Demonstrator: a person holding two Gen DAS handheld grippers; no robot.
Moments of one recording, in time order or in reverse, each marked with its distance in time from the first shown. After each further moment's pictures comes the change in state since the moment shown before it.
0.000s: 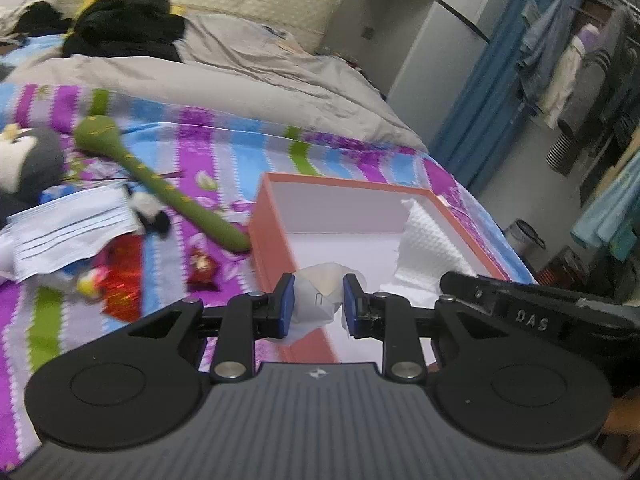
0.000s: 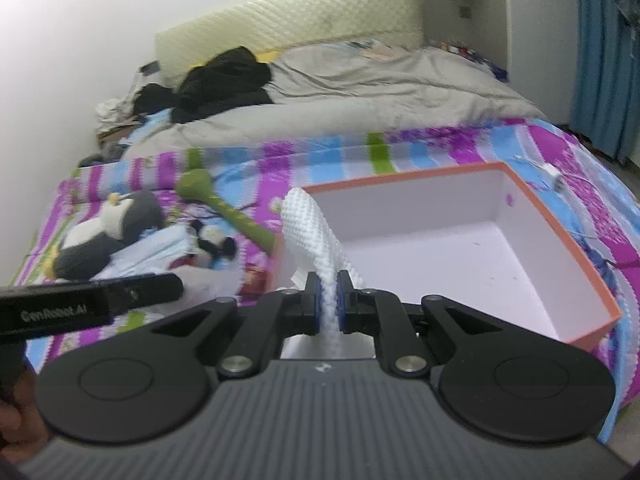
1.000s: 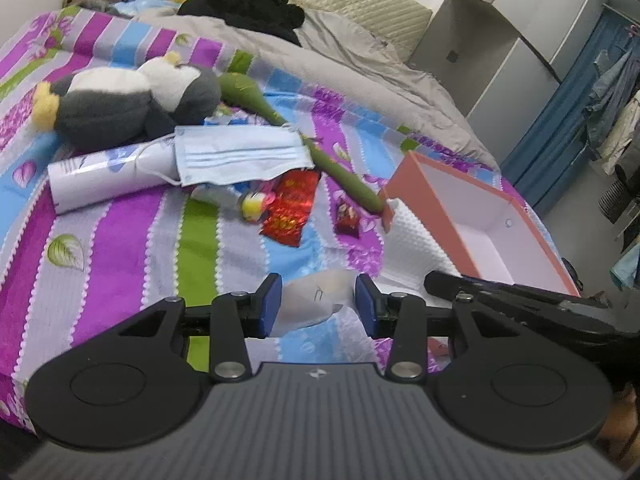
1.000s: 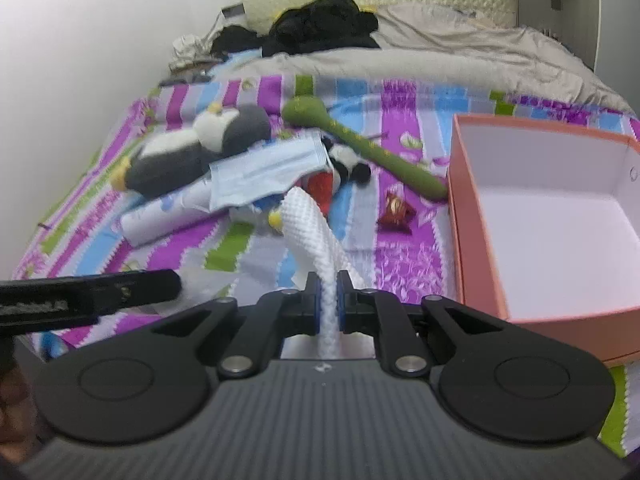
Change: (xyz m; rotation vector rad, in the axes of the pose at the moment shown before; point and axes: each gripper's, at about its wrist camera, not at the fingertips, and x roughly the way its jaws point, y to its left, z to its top) left arm -0.103 0.139 -0.090 -0.192 -0.034 0.165; right arm 0.035 0.133 -0.074 -0.150 0.101 0.168
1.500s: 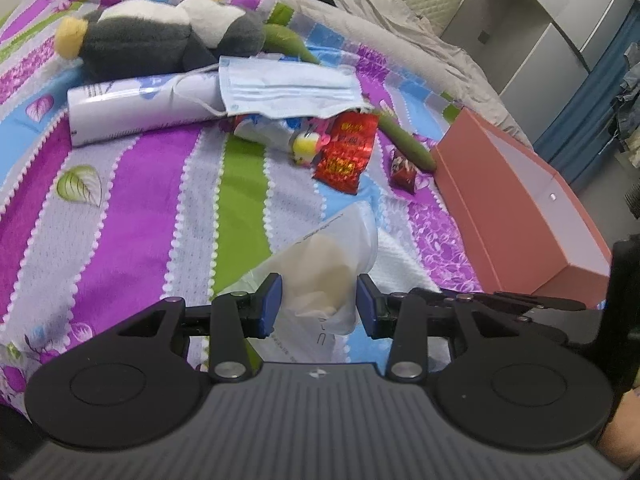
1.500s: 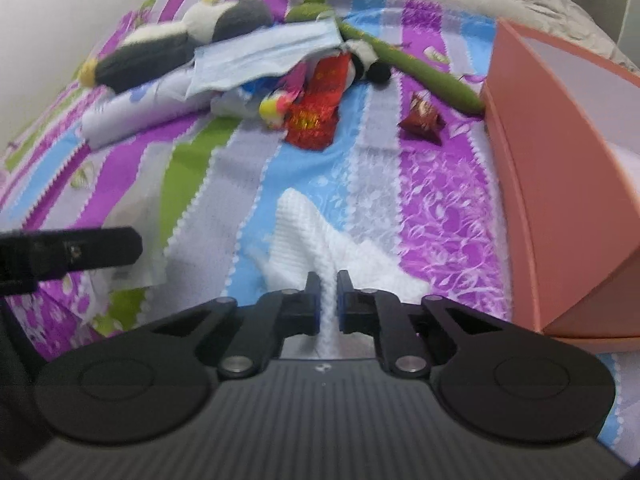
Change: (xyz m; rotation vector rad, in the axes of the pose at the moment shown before) left arm 0.045 0.048 -0.043 -0.045 0.068 0.059; right arm 0.089 0.011 -0.055 -0.090 0.178 -0.036
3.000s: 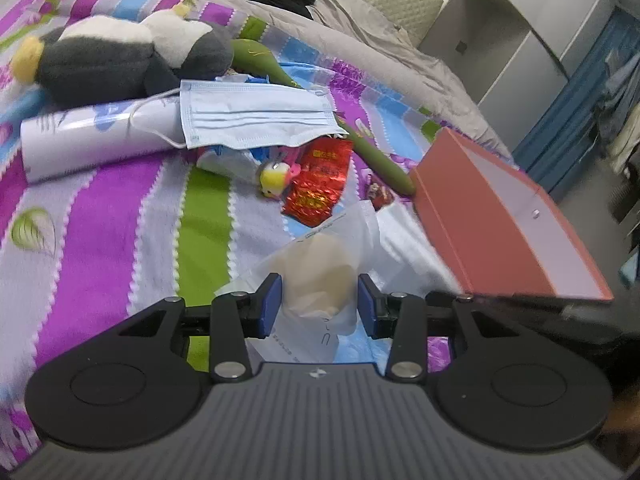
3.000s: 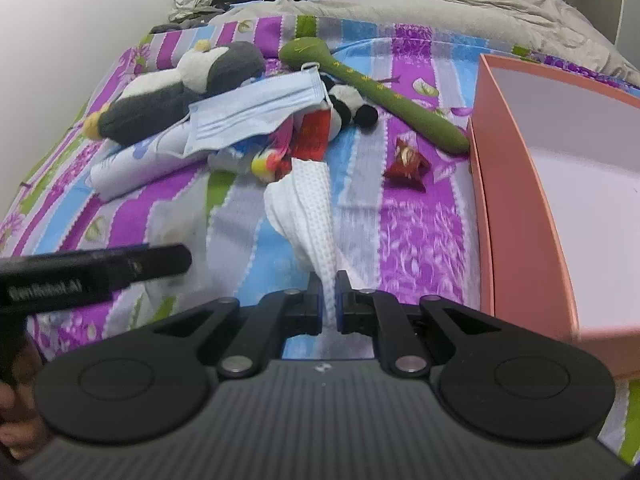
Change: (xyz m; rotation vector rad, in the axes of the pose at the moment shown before) left arm 0.025 -0.006 0.022 0.002 -0.031 -0.078; right arm -0.027 -0.025 0.037 0.047 -0.039 0.048
